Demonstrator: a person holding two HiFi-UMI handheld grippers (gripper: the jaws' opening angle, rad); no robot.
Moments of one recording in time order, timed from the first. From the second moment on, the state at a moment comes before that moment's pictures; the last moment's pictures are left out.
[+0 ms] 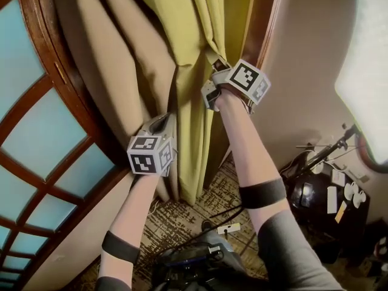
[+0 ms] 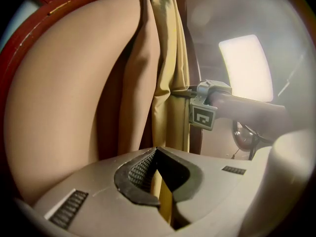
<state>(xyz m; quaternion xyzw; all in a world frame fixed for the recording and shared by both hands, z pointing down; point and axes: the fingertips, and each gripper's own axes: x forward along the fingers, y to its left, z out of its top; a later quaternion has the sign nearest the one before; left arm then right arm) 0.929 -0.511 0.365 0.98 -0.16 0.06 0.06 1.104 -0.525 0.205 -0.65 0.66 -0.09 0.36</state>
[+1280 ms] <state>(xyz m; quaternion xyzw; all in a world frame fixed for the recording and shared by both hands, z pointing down) 0.832 -0.495 0.390 0.98 -0.15 0.07 0.06 1.006 -0.496 0.245 -0.70 0.65 -0.06 0.27</state>
